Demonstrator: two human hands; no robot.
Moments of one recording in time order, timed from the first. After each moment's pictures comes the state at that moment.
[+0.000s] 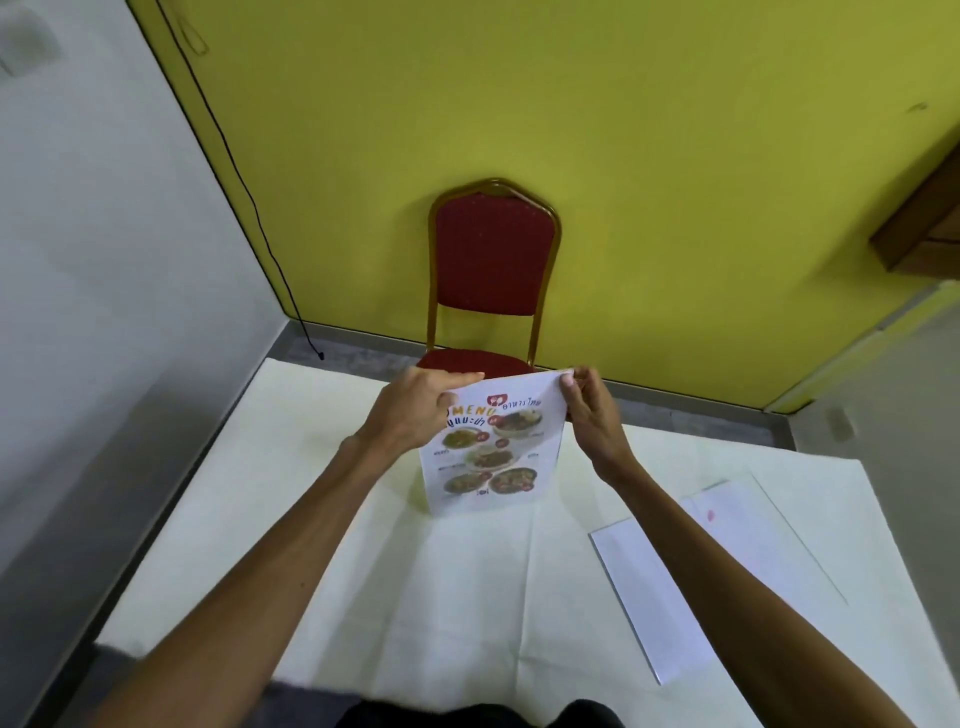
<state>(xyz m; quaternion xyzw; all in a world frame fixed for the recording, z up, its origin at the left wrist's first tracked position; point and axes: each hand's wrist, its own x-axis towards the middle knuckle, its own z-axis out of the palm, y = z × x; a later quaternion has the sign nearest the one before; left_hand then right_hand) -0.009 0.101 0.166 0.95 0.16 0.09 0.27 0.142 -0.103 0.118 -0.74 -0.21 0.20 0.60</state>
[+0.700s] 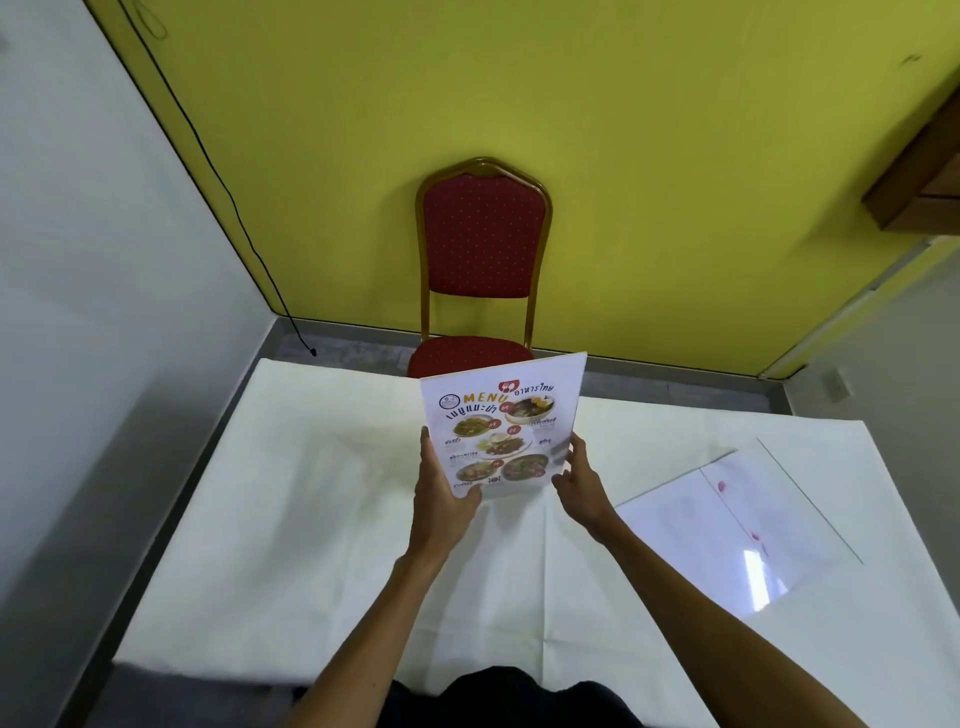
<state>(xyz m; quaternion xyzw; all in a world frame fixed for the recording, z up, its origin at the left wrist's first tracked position) -0.065 0.032 0.033 0.76 0.31 0.17 0.55 0.072 -0.133 0.029 -0.83 -0.17 0.28 0.46</state>
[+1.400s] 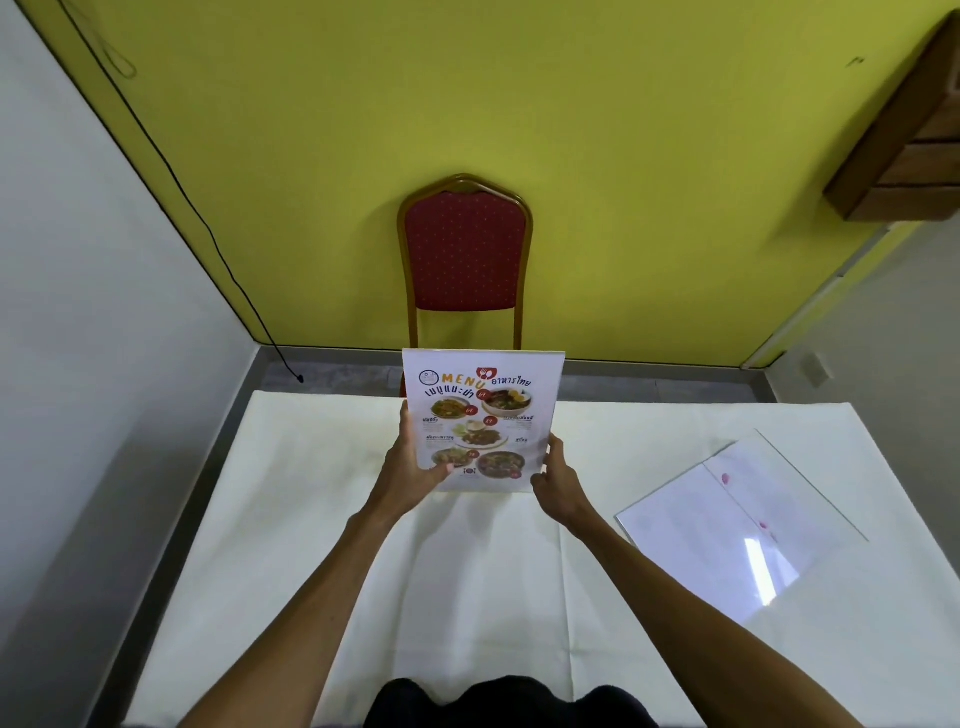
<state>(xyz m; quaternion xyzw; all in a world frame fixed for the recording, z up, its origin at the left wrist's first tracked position) -0.051 0.132 0.058 0.81 0.21 0.06 0.54 0.051 -0.077 0.048 -0.84 -0.13 0.27 0.45</state>
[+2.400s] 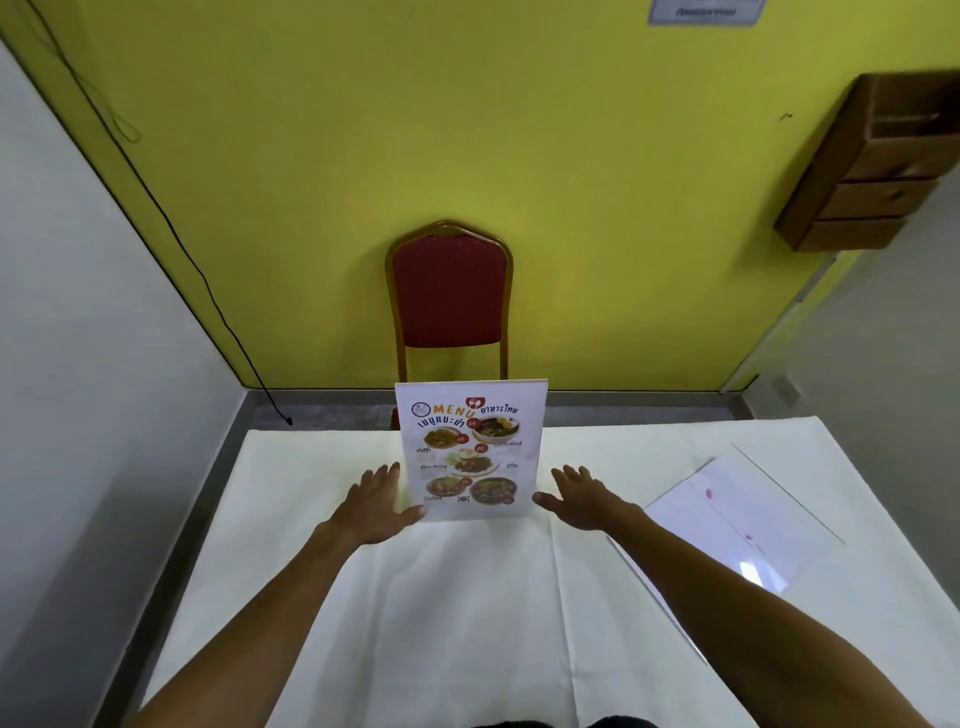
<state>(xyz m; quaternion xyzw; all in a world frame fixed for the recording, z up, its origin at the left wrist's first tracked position) -0.066 0.172 0.061 0.92 0.21 -0.22 0.24 0.097 -0.117 0.044 -0.91 -0.24 0.34 0.03</state>
